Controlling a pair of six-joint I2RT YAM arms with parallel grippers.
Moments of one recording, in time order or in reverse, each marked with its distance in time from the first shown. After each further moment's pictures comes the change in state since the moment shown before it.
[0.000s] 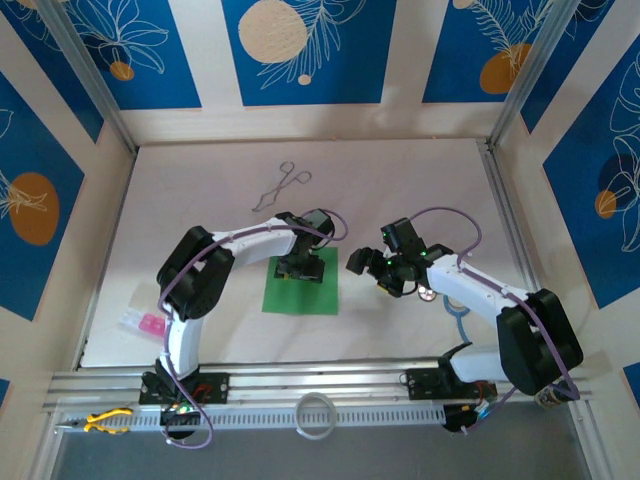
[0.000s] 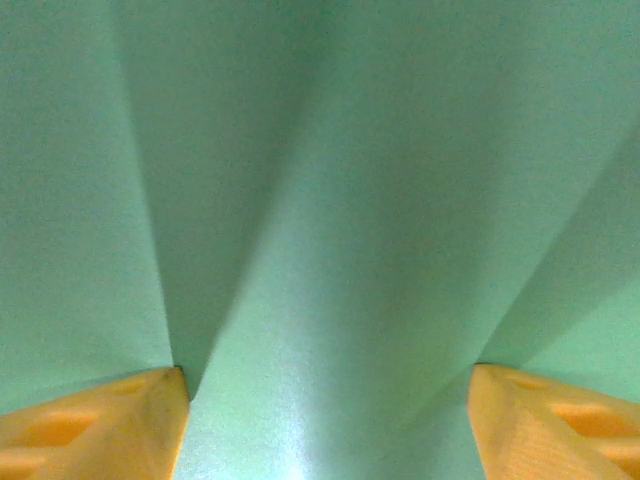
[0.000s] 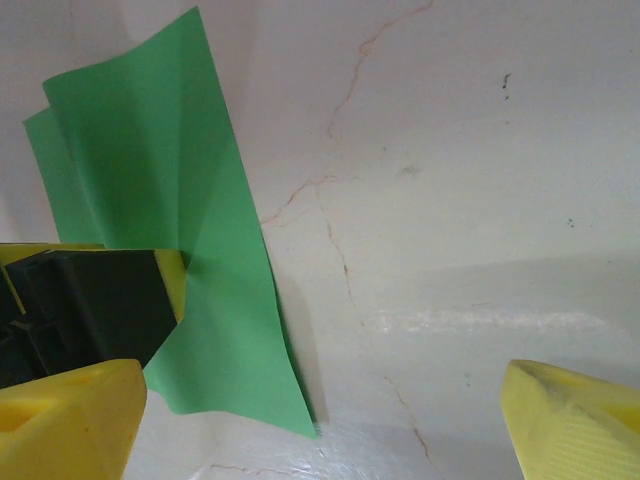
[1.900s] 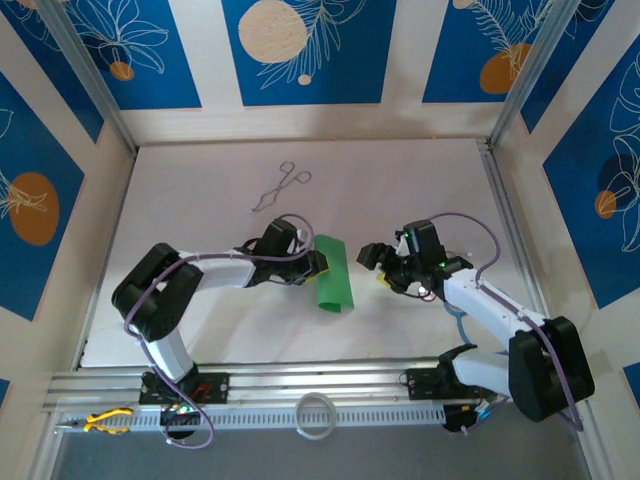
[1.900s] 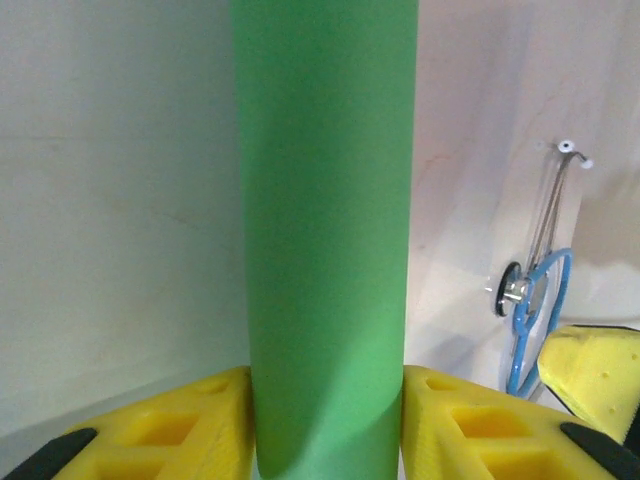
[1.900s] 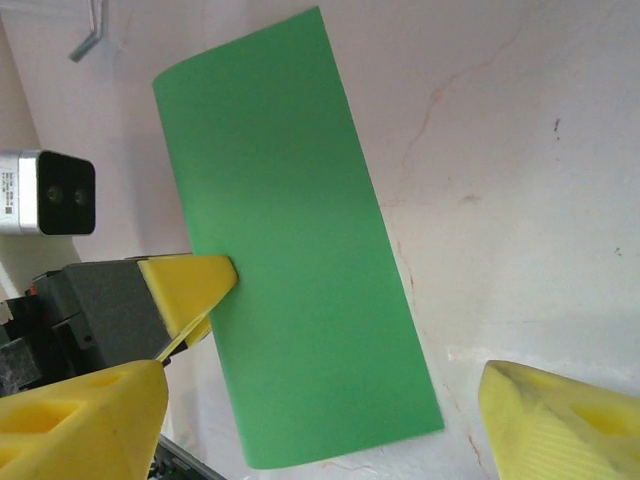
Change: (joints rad) left arm 0.111 -0.267 -0.575 0.999 0.471 -0.408; right arm -0.113 -0.129 -0.115 0.161 -0.166 0.014
